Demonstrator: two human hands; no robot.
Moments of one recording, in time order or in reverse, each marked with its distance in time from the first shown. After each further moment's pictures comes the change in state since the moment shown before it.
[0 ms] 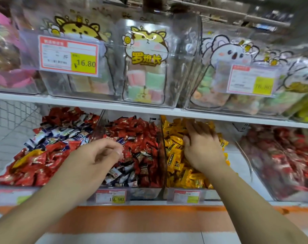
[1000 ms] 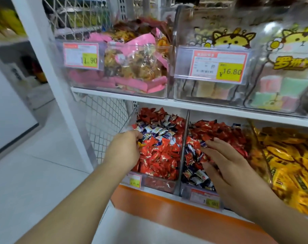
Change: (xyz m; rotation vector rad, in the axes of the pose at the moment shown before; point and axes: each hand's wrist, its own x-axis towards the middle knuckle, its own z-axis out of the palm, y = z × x) left_hand 0.028 -0.129 -0.116 0.595 0.334 -0.161; right_hand -0.064 -0.162 -0.017 0.368 -0.207 -0.433
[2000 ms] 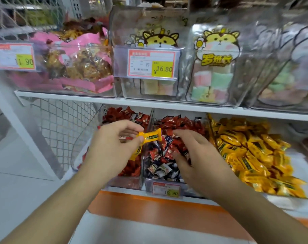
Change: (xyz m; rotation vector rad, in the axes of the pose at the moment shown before) left_hand -0.046 0.105 -0.028 -0.602 -0.010 0.108; right_hand -0.010 0.014 -0.021 0.085 0.161 -0.003
